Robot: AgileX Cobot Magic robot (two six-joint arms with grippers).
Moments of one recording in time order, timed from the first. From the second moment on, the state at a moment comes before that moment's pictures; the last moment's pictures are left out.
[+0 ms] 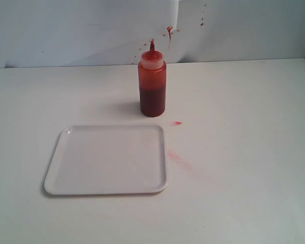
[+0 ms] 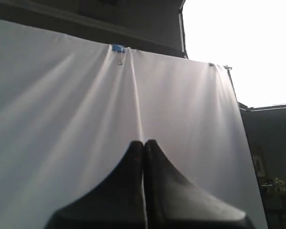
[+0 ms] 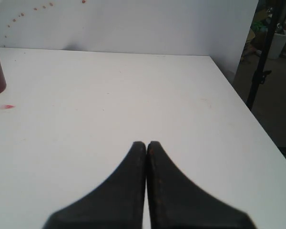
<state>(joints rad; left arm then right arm) -0.06 0.03 0.00 0.49 -0.74 -0.63 -0.04 0.01 0.00 -0.03 0.33 -0.05</state>
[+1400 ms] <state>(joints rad) -0.06 1.47 -0.38 0.84 -1.12 -0.67 -0.04 0.01 0.00 -0.03 0.33 -0.05</state>
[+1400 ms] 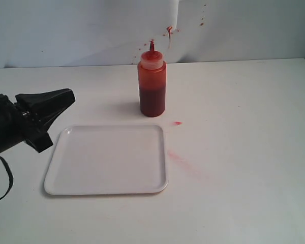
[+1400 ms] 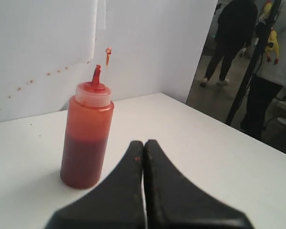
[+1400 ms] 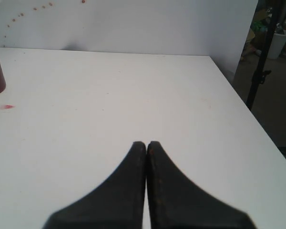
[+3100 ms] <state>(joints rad) -0.12 2.28 -1.14 0.87 -1.05 -0.47 -0.04 0.01 0.00 -0.03 0.33 -0.05</state>
